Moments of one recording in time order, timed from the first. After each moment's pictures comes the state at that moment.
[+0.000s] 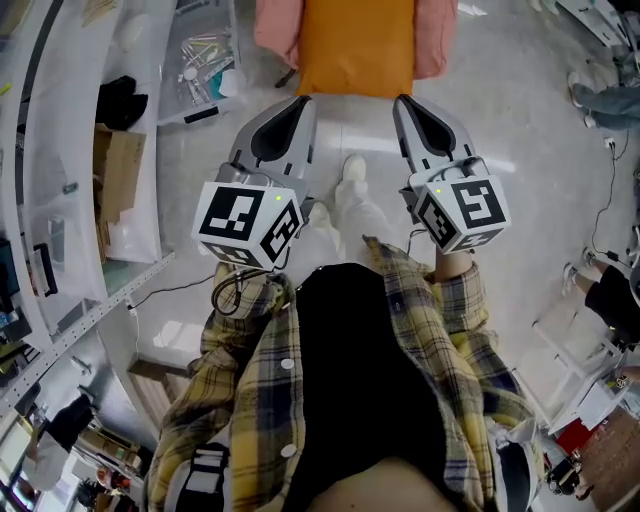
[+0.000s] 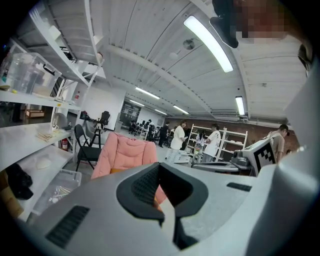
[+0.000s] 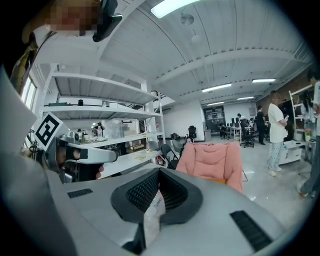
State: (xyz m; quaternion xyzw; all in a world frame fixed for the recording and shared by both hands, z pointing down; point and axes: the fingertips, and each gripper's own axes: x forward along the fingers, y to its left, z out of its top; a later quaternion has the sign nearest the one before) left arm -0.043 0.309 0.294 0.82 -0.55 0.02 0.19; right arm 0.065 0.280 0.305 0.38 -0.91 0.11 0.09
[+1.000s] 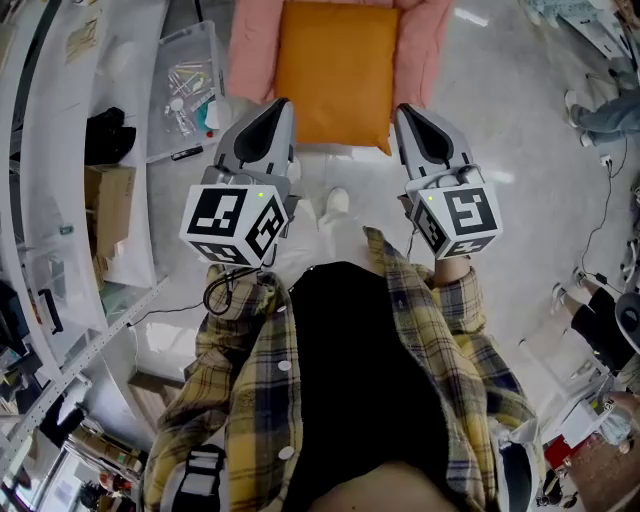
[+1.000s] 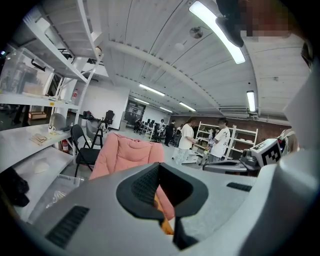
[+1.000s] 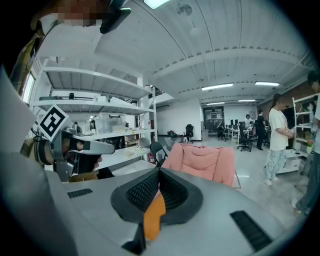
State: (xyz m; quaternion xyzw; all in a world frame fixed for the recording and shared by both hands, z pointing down) left arm -0.023 0.136 0.304 0.80 -0.57 0.04 0.20; right arm 0.117 0.112 0.316 0.39 -0.91 0.09 0.12
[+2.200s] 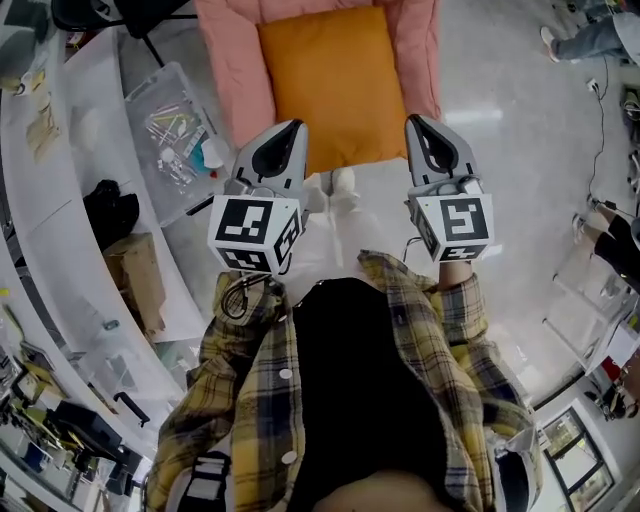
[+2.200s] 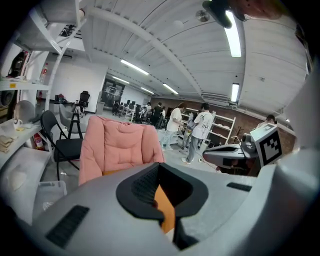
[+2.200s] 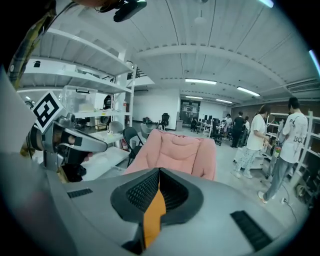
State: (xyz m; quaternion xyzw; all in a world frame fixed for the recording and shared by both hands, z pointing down) left arm -0.093 0.013 0.380 0.86 -0.43 0.13 0.23; right arm 0.052 0.017 0.372 0.52 -0.82 0.09 0.22
